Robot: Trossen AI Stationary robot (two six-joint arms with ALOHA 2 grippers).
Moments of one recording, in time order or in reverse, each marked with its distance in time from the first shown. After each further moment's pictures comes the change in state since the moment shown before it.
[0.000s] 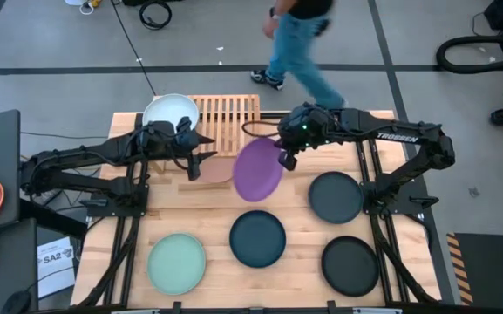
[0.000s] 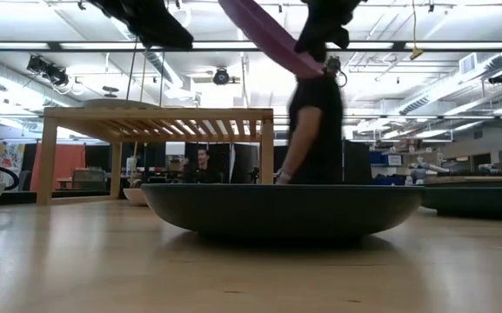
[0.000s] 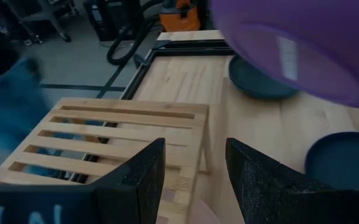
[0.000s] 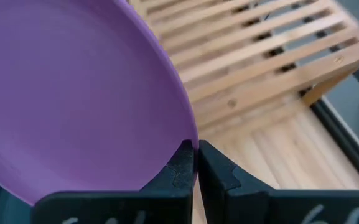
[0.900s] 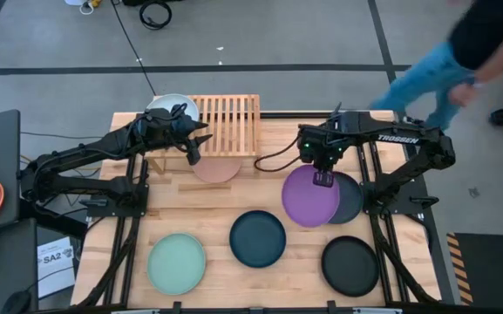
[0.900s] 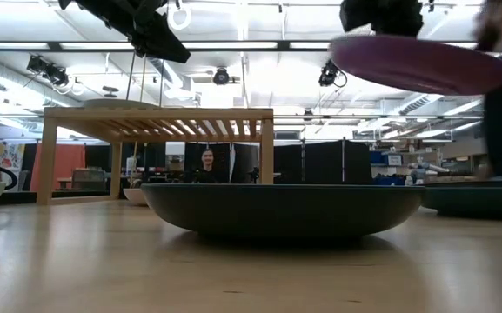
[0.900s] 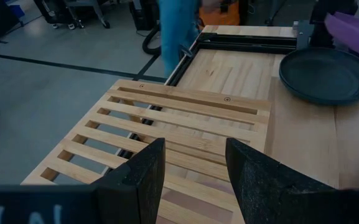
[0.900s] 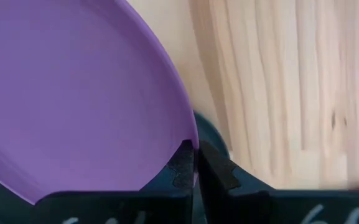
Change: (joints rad) left arm 0.175 0.000 0.000 -0.002 0.000 0.001; right arm 0.048 0.000 0.000 -0.629 -0.082 -0.127
